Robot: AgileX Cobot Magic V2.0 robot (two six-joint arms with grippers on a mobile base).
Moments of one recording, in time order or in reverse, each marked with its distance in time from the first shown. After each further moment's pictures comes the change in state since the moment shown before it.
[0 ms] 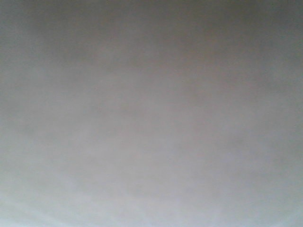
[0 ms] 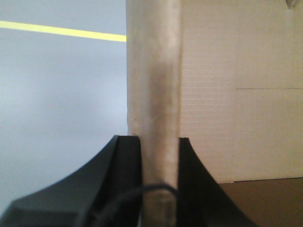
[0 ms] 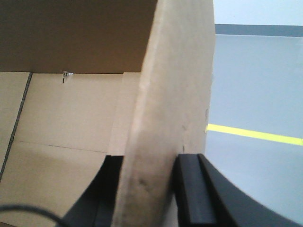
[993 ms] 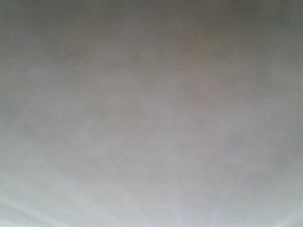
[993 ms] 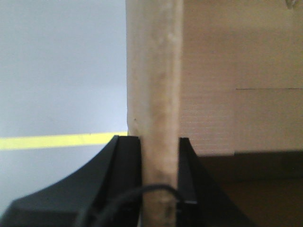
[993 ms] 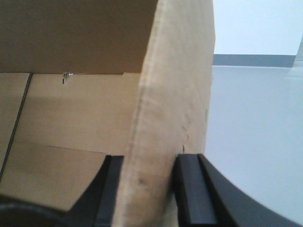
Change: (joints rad) left arm 0.000 0.000 0.000 0.000 0.001 0.000; right arm 0.000 0.000 0.002 0.000 -0.004 -0.001
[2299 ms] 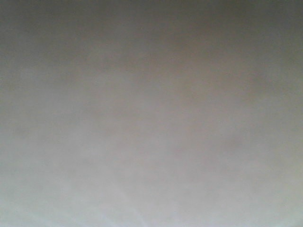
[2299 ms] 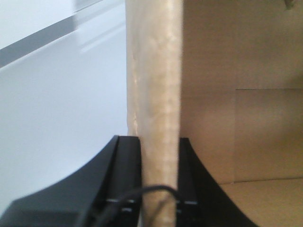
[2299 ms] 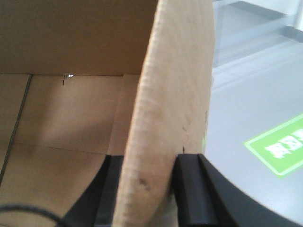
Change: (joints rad) left arm 0.000 0.000 0.000 -0.004 0.004 0.000; right arm -0.002 0.006 0.000 0.004 -0.002 -0.002
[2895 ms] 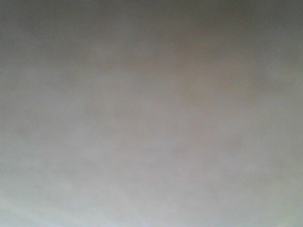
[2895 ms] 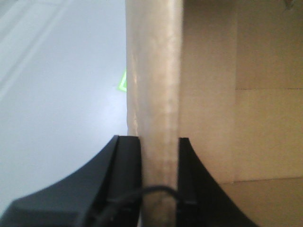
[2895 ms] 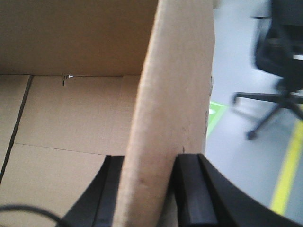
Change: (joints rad) left arm 0.000 0.000 0.000 0.000 0.002 0.000; right arm 0.000 0.000 0.000 0.000 0.000 0.000
